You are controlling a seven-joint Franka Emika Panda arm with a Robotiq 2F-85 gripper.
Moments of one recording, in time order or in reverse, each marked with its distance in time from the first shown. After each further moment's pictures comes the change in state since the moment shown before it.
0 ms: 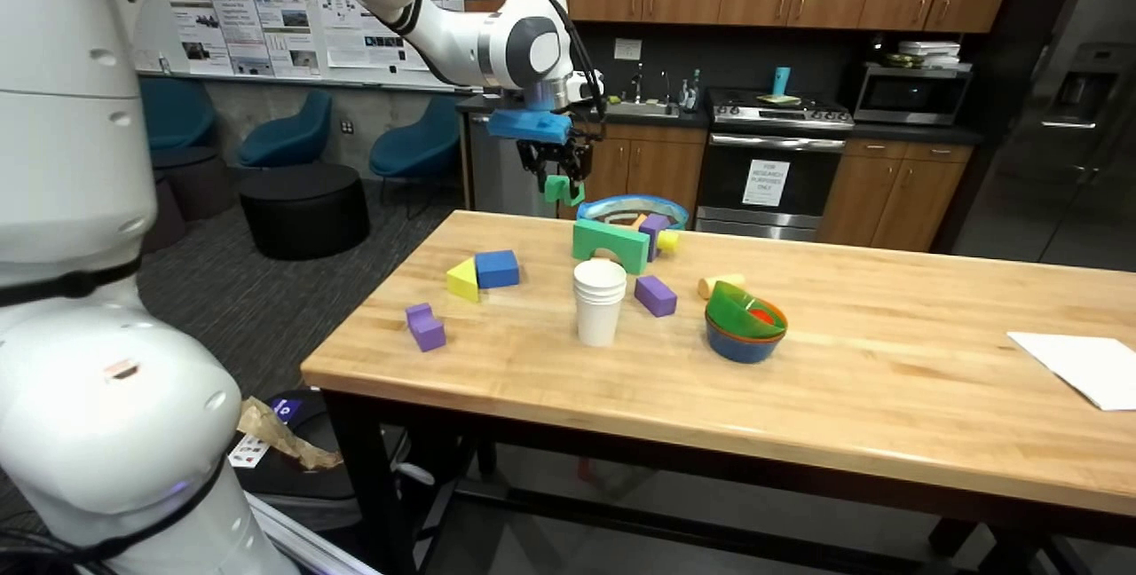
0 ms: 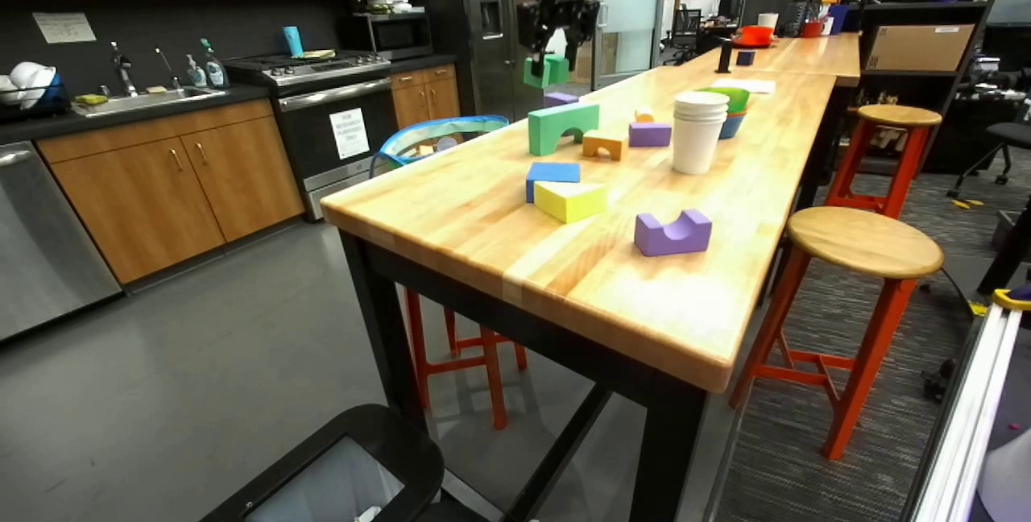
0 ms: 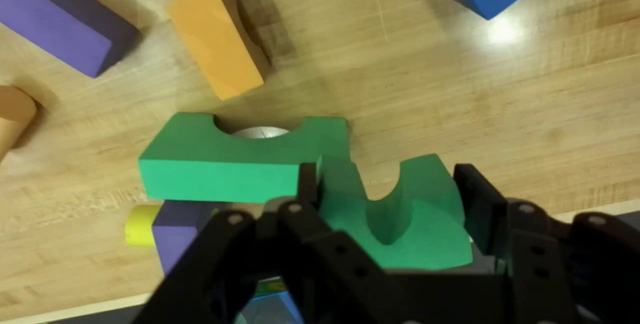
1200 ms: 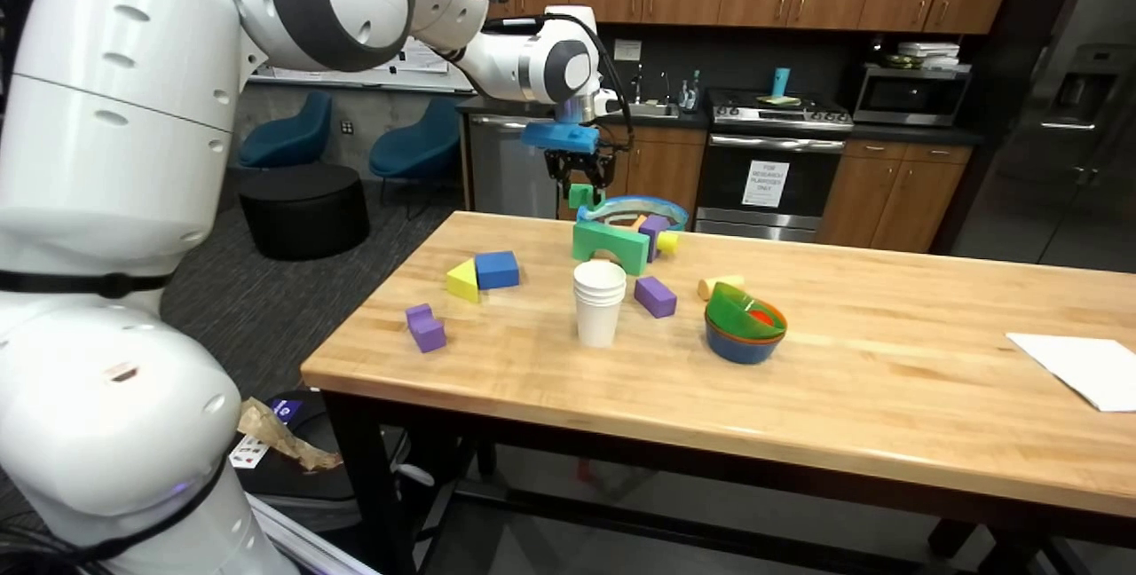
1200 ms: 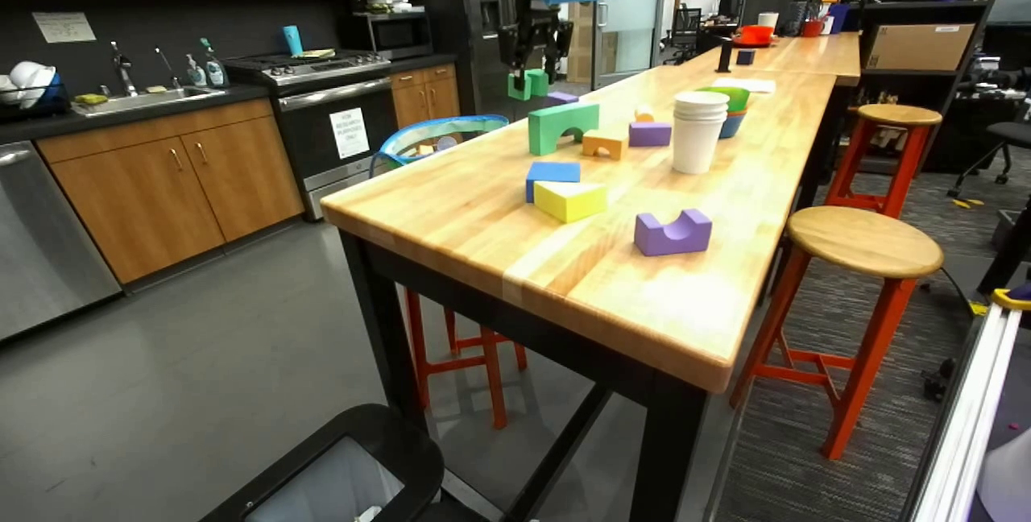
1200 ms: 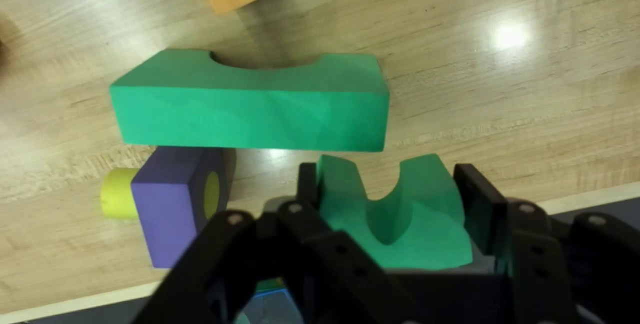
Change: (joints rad) arm -0.024 0.266 0.002 0.331 0.002 -0.097 -0.009
